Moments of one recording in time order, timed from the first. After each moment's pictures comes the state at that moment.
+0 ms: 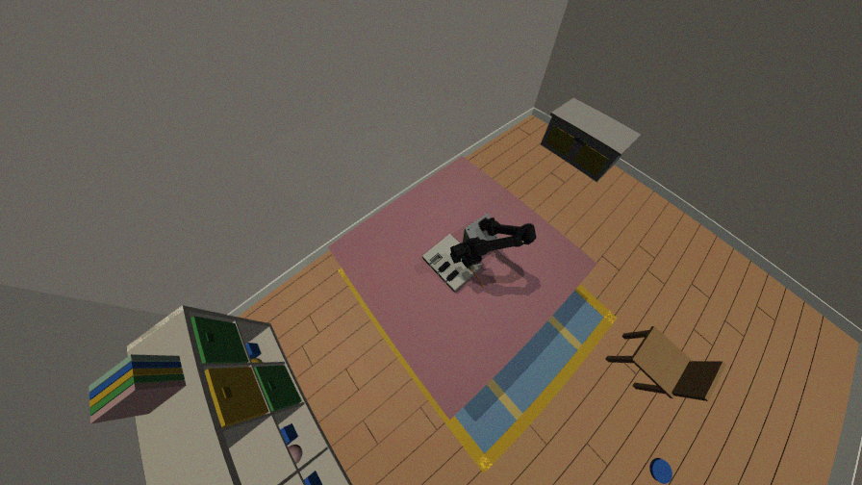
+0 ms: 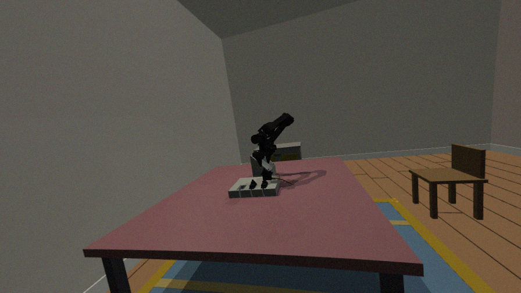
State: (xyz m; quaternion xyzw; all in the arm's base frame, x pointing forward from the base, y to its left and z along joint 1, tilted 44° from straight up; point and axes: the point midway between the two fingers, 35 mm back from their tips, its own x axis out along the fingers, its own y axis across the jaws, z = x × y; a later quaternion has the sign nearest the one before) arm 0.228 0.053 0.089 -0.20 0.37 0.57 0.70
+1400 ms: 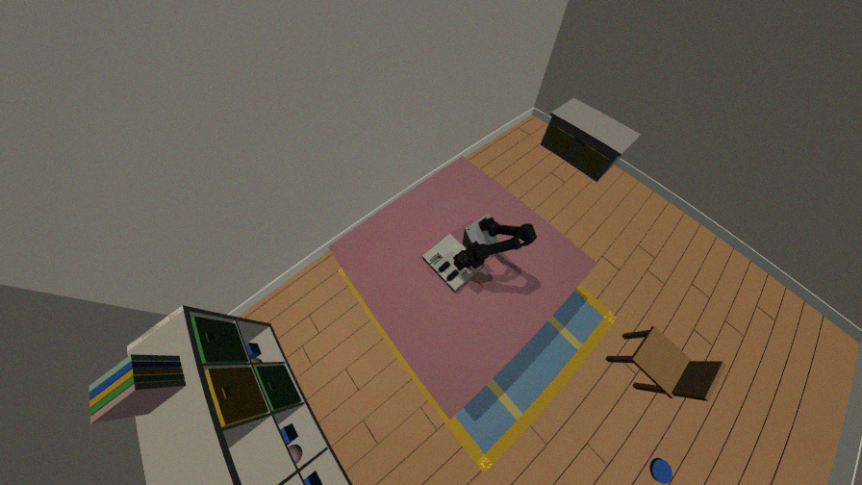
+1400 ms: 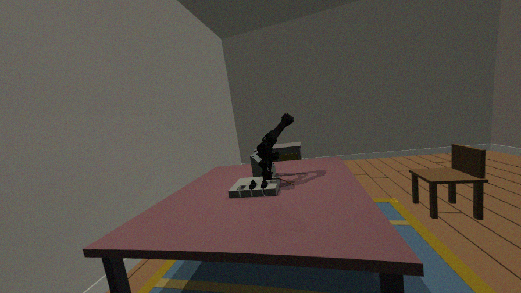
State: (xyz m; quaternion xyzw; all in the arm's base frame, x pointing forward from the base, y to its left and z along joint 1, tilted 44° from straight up) arm 0.219 0.104 0.056 -0.27 0.28 0.63 0.67
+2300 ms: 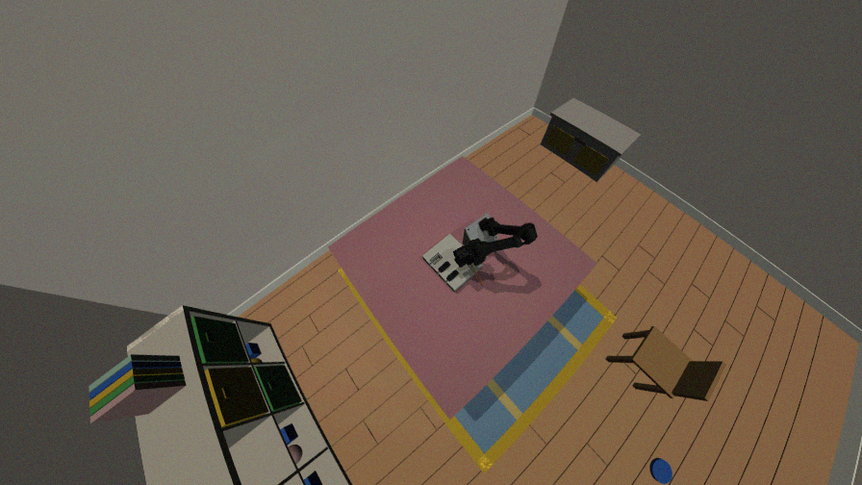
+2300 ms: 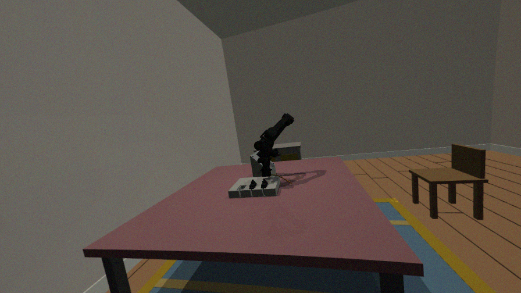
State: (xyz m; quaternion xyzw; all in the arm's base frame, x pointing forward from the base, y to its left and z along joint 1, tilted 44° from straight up) arm 0.207 0.086 0.066 -0.26 0.29 0.63 0.67
